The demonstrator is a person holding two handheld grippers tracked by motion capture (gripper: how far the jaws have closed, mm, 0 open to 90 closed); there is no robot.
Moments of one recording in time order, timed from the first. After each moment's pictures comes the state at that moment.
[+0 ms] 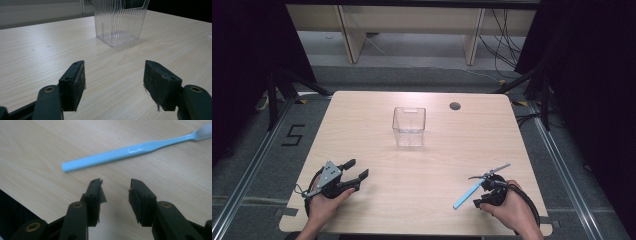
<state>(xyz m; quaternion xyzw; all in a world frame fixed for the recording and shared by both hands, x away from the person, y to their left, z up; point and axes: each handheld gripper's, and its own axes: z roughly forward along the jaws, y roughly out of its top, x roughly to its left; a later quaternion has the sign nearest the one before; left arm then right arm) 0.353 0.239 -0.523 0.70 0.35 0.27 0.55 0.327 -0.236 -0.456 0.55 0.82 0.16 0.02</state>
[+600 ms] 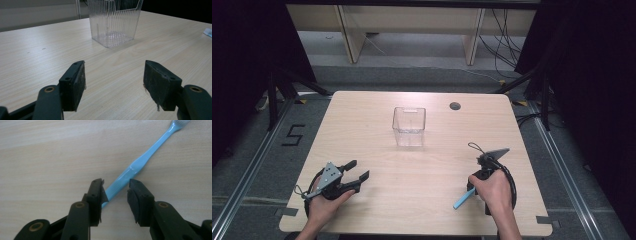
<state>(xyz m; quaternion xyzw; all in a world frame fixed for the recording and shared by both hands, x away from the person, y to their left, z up) 0.350 0.238 -0.523 0.71 0.34 0.27 0.56 0.382 -0.221 -0.458 0.74 0.66 0.10 -0.05</state>
